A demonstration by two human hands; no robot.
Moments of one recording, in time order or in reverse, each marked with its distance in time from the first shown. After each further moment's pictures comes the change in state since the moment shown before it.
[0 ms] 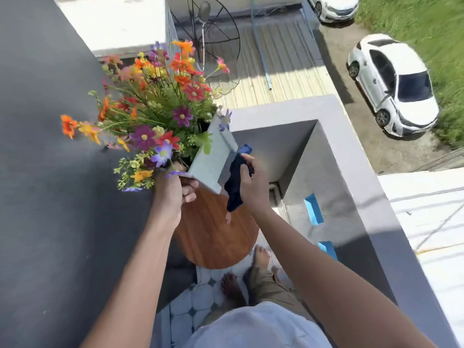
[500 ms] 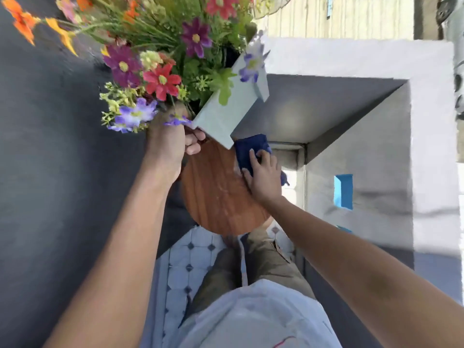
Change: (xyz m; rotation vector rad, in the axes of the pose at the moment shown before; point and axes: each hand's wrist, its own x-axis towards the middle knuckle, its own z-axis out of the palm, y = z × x) left_hand 0.073 -0.015 -0.016 -0.028 0.104 -0.035; right_hand 0.016 0.173 0.057 -0.983 -0.463 -0.310
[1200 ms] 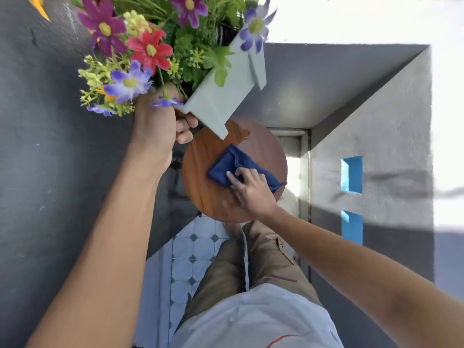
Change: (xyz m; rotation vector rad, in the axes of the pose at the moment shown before) left_hand -0.003 -0.015 -0.020 0.107 0.044 0.053; right_hand -0.074 -0.013 0.056 0.046 0.066 -0.423
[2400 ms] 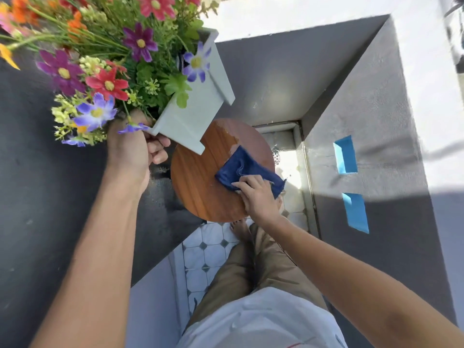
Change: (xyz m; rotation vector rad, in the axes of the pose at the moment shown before) left_hand -0.012 -0.025 -0.009 0.044 -0.002 0.015; right_hand -0.040 -0.007 -0.003 0.212 0.145 0.292
